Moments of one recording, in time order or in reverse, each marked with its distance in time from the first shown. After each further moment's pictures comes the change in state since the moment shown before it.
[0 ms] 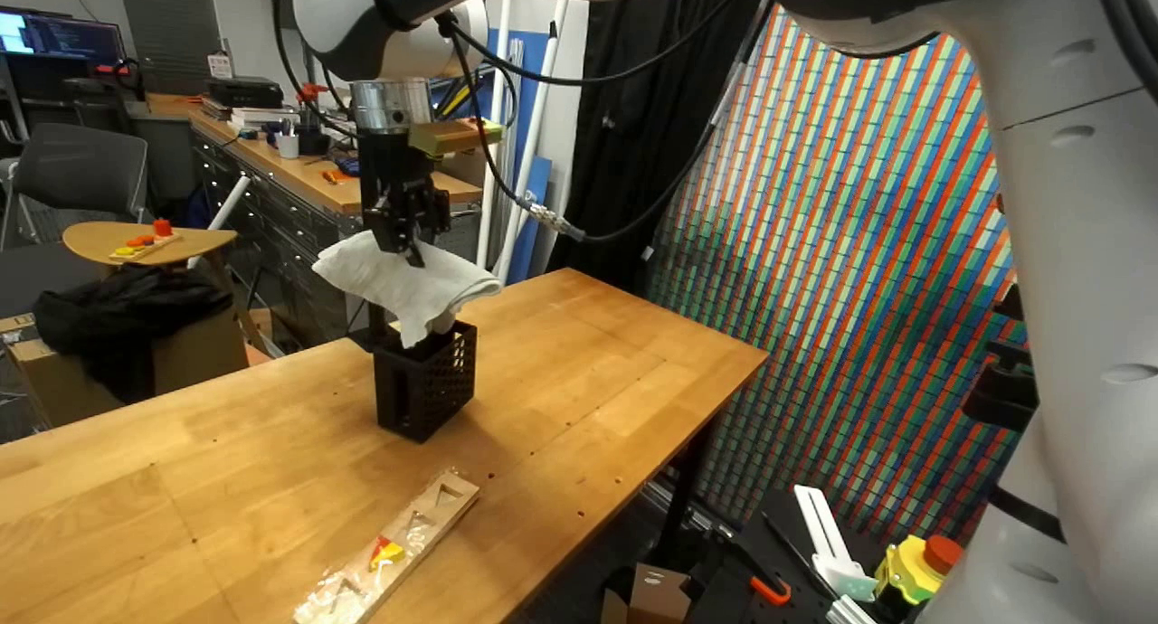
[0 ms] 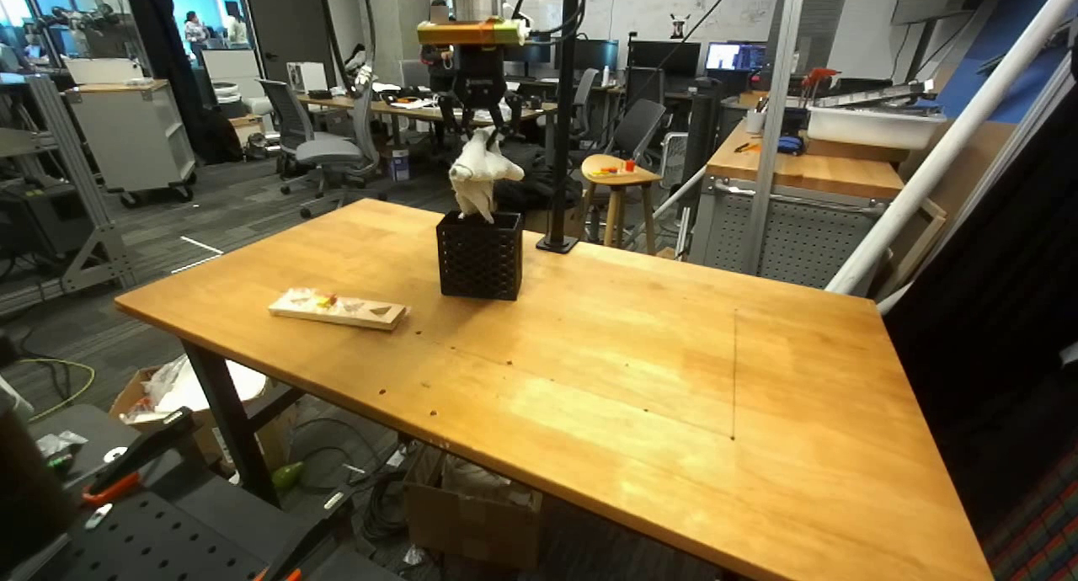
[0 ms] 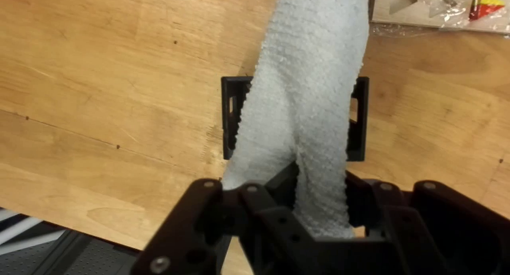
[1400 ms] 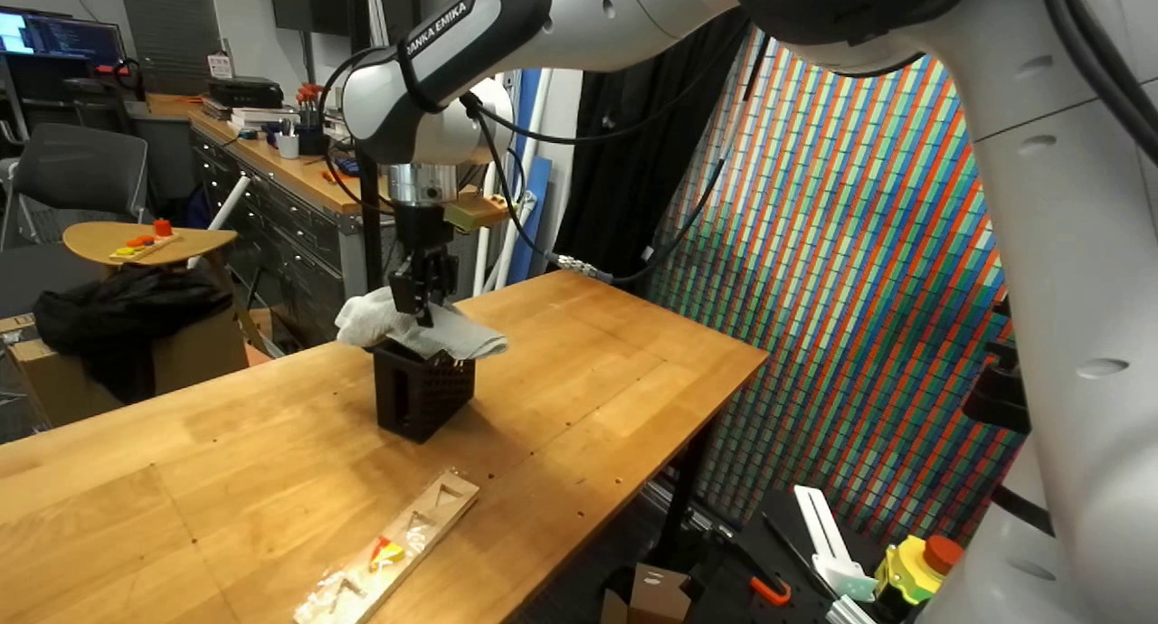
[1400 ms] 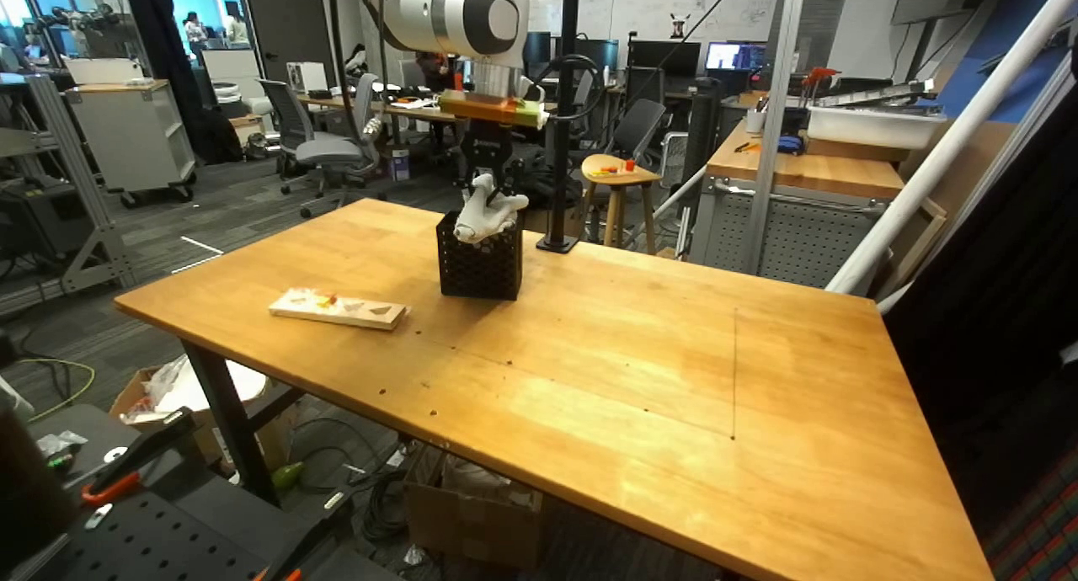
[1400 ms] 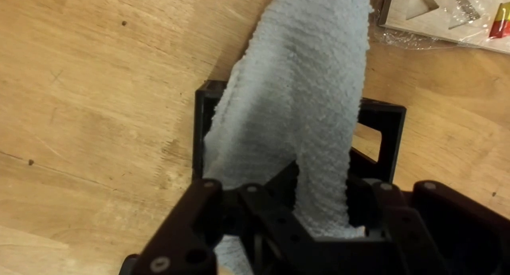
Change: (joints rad) arm -0.069 0.049 0.017 -0.155 0.133 0.197 -0.196
